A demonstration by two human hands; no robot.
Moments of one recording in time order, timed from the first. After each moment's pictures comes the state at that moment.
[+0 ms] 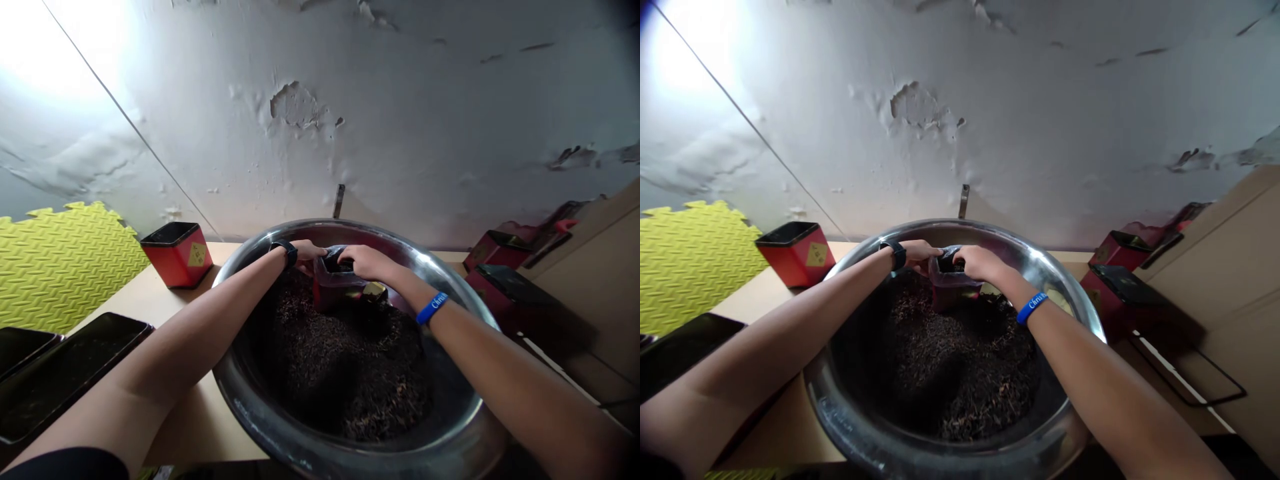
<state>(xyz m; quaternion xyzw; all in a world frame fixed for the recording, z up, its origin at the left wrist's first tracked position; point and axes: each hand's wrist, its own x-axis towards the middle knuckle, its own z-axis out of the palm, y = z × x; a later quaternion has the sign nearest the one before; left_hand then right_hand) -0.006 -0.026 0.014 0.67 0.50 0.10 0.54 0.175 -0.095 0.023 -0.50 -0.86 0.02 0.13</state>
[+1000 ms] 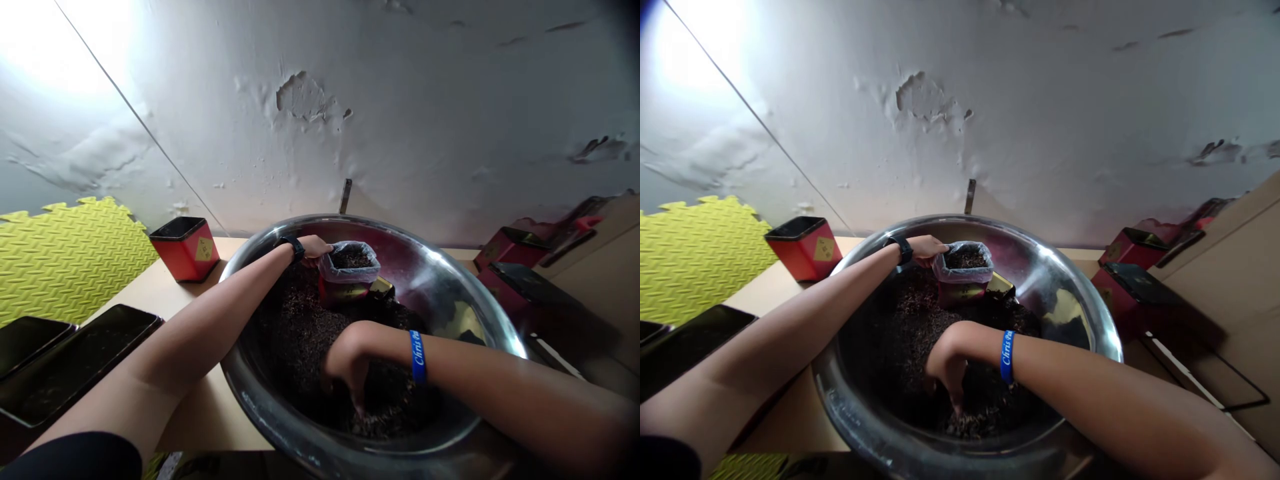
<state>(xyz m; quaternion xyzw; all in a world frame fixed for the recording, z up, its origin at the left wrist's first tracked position) -0.008 -0.025 0.015 0.78 0.51 0.06 0.35 0.077 -0.179 -0.041 -0.19 -0.85 0.29 -0.40</state>
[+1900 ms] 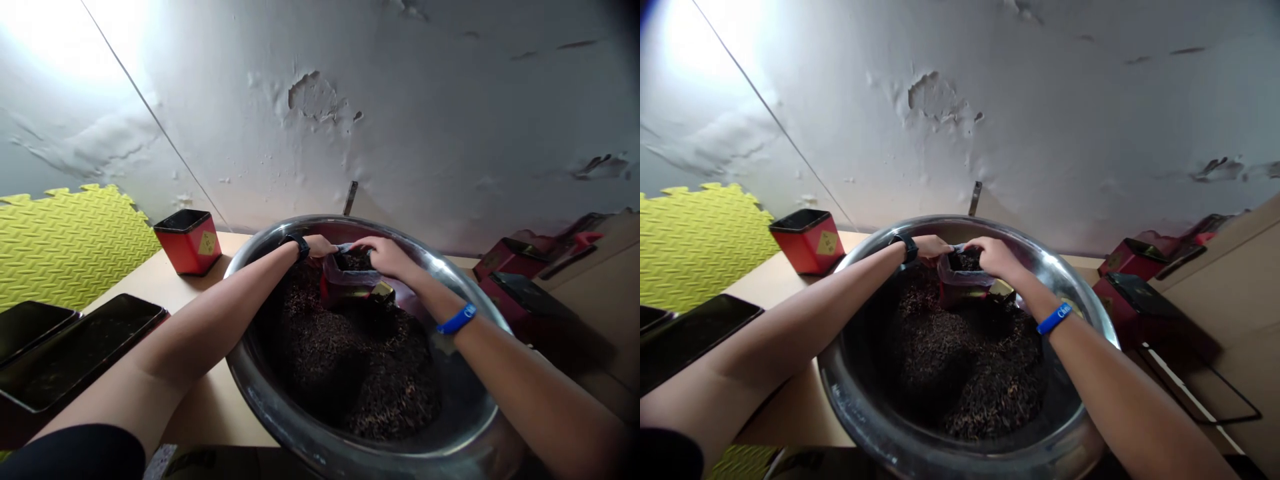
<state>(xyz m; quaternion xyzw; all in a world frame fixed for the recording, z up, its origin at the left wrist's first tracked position) -0.012 -0.025 0.012 0.75 0.50 0.13 0.40 0.169 -0.100 0.025 -0.53 -0.82 0.03 0.24</state>
